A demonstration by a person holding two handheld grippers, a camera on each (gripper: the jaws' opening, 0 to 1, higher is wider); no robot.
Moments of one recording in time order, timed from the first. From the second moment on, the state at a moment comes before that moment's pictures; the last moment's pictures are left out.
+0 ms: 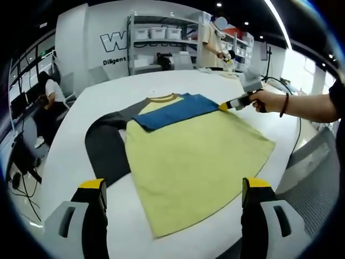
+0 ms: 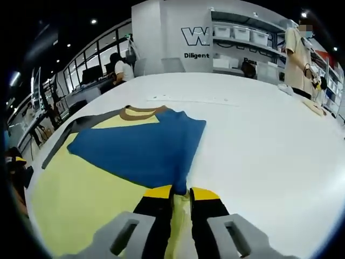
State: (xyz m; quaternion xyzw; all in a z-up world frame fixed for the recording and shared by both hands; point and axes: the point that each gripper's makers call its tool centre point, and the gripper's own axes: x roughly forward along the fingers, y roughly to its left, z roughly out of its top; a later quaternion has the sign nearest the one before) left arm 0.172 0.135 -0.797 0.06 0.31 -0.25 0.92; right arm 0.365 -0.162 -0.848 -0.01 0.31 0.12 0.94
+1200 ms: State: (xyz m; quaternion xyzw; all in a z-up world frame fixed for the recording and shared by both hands) left arm 0.171 0.138 -0.799 0.06 0.31 -0.24 0.92; right arm 0.347 -0.197 -0.862 -0.02 0.35 0.11 0.93
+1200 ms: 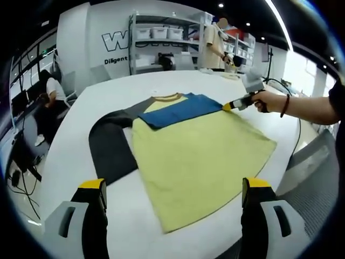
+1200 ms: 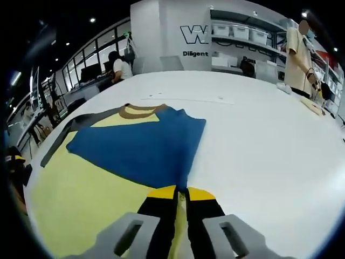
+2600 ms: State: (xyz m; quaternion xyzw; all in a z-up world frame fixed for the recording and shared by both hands) left arm 0.171 0.139 -0.803 0.06 0.32 -0.24 0.91; right arm 0.347 -0.283 -0.861 -0.01 0.35 0.05 0.94
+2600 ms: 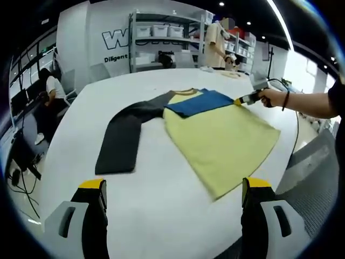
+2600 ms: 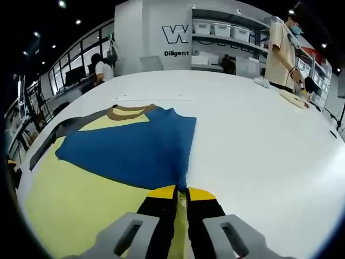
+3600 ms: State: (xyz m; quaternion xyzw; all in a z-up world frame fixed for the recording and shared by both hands) left arm 0.172 0.143 -0.802 0.06 0.32 -0.23 0.92; right arm 0.347 -0.266 -0.826 0.06 0.28 0.09 0.95
